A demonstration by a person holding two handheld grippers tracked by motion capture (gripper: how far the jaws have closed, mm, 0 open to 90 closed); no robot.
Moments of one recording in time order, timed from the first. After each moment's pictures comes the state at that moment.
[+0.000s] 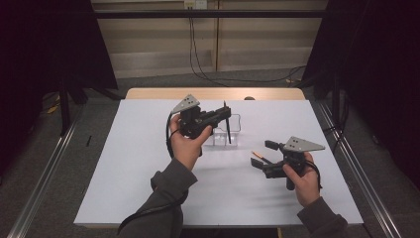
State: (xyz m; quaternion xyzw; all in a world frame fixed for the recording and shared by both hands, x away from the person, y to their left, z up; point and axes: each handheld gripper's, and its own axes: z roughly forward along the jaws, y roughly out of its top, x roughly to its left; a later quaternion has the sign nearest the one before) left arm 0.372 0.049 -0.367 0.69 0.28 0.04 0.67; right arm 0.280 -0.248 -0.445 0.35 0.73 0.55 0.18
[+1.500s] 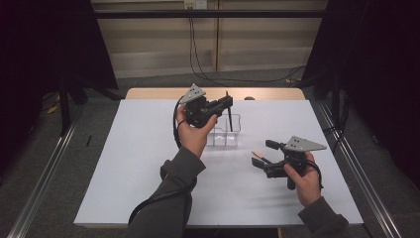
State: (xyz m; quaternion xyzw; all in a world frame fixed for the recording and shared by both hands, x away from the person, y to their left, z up) left arm 0.399 0.033 -0.364 0.68 0.30 0.09 0.66; right arm 0.280 -0.250 -0.444 0.35 0.73 0.56 0.18
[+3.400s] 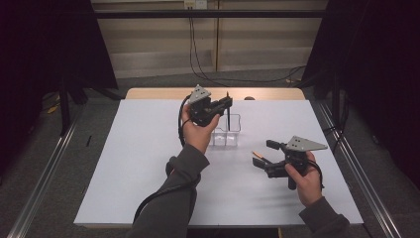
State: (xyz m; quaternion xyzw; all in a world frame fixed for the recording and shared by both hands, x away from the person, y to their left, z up) left arm 0.416 0.024 -0.383 0.70 0.31 0.12 0.63; right arm 0.281 -0.253 -0.444 0.35 0.73 0.56 0.17
